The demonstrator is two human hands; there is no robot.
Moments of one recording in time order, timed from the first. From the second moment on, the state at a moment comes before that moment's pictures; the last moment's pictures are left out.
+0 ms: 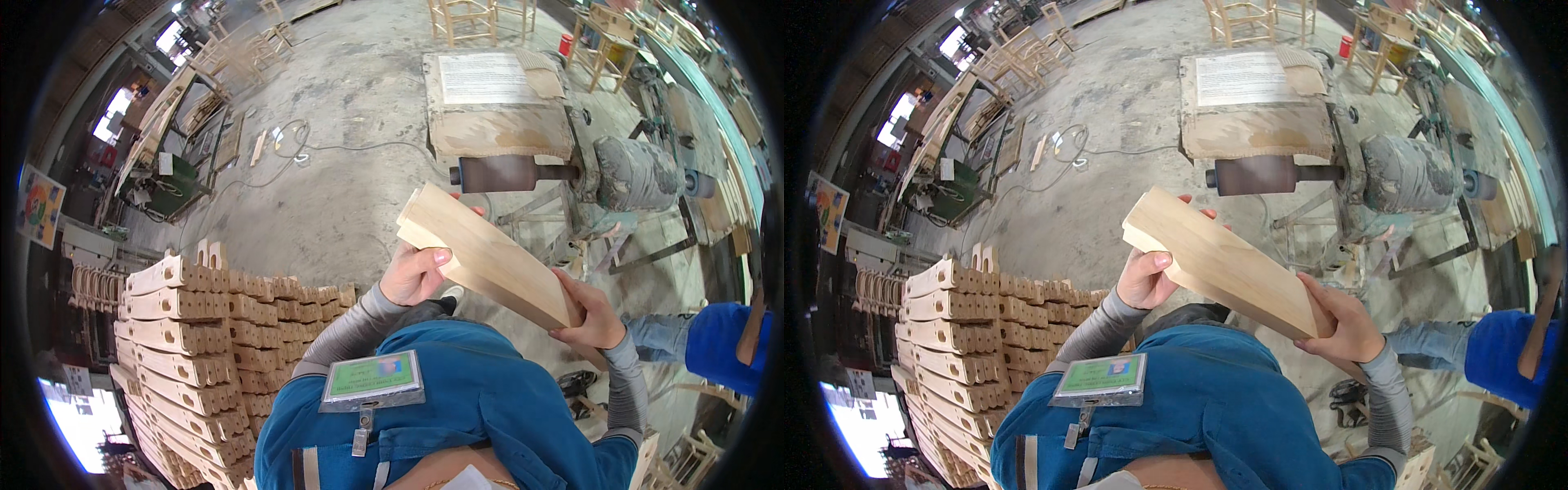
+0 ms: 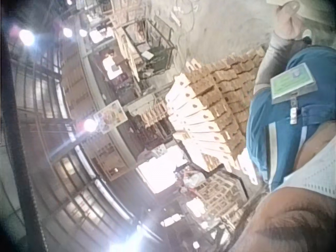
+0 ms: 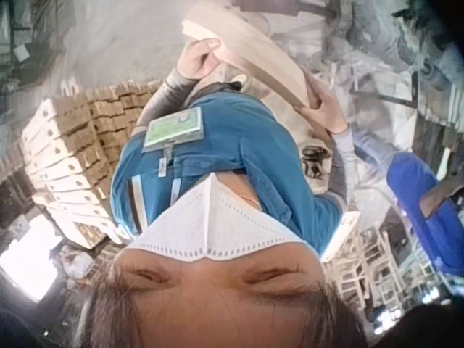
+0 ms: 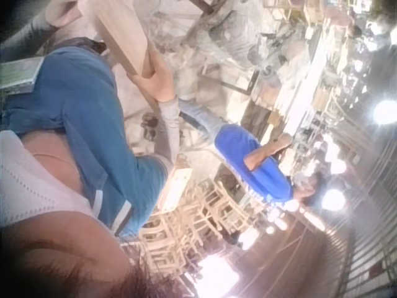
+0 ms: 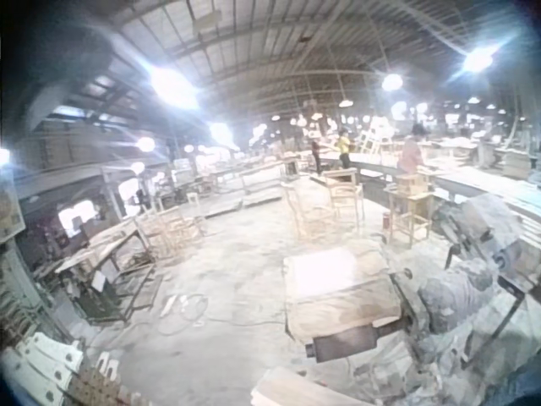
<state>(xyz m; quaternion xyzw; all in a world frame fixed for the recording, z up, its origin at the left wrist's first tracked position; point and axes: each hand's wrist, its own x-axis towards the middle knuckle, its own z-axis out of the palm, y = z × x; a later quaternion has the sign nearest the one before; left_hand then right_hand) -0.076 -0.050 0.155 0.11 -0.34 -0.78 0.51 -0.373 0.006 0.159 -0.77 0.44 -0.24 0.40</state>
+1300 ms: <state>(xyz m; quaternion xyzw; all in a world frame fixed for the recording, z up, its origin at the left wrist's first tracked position) -0.149 0.000 0.085 0.17 -0.25 -0.90 0.31 -0.384 0.155 0.114 -0.70 0.65 -0.18 0.23</state>
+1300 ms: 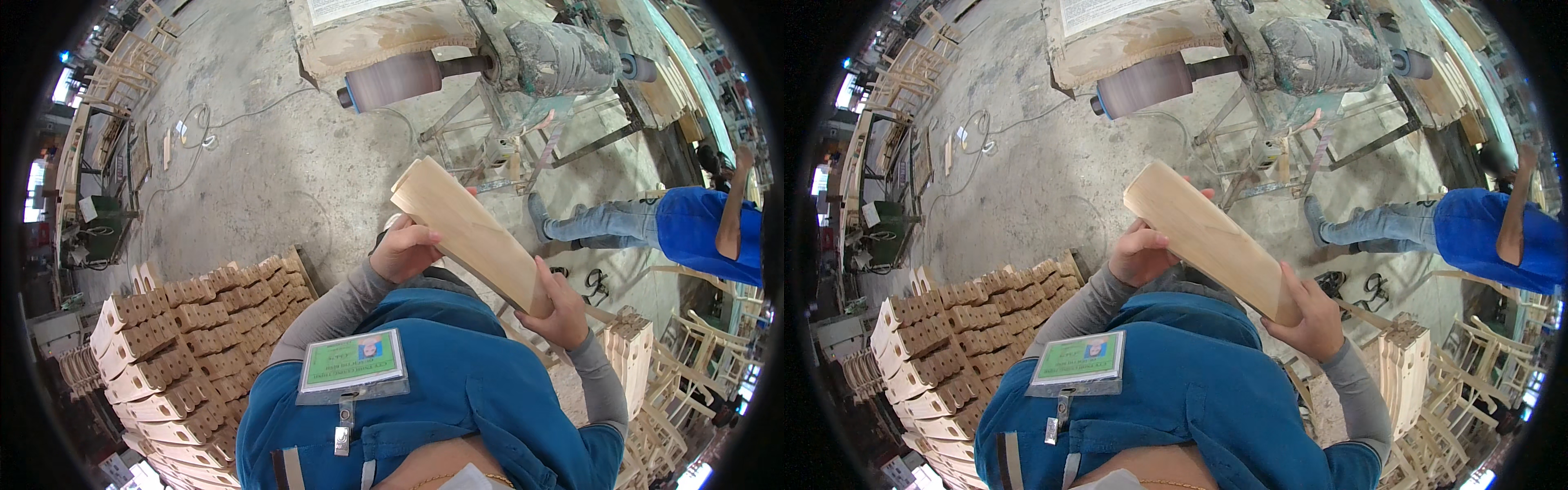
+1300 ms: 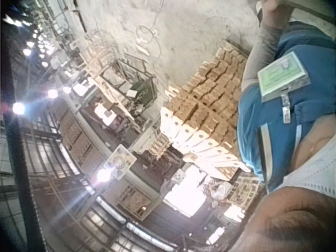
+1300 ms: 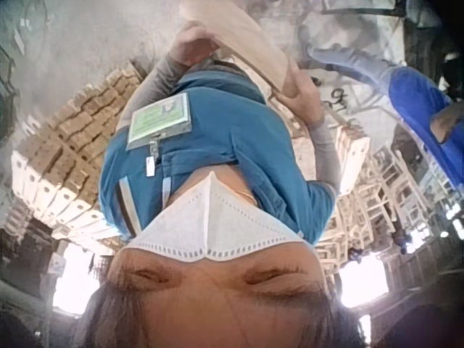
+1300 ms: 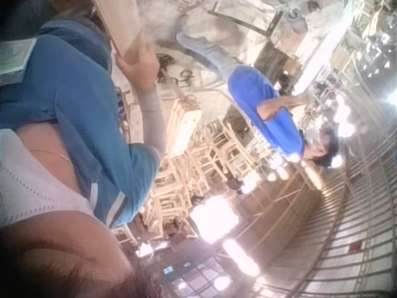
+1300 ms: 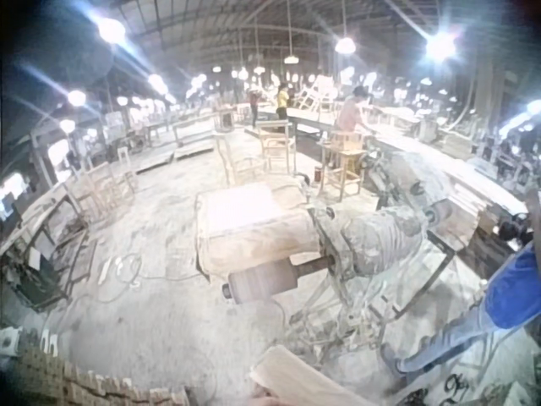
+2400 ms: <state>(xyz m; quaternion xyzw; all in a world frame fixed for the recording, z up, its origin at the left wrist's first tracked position) -0.203 0.015 0.001 0.26 0.11 -0.94 0.18 -0.384 0.131 0.091 -0.50 0.54 -0.57 0.37</state>
